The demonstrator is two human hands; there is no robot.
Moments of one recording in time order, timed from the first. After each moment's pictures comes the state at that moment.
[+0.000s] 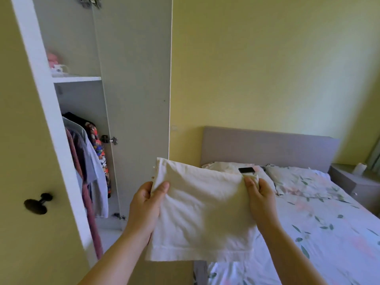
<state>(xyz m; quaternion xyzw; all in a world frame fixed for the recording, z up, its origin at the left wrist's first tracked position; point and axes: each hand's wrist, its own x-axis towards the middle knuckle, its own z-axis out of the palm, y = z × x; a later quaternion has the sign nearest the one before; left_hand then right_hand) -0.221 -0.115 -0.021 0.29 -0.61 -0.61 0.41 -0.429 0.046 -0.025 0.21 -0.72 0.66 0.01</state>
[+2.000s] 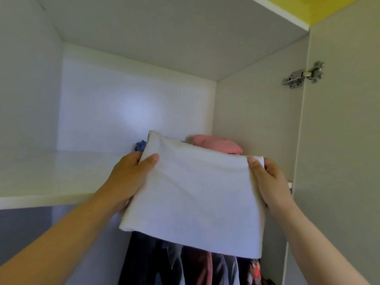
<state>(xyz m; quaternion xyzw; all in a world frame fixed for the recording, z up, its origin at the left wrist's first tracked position) -0.181 -0.595 0.212 0.55 -0.50 -0.16 0.65 -0.450 -0.722 0.208 0.64 -0.35 0.63 -0.27</state>
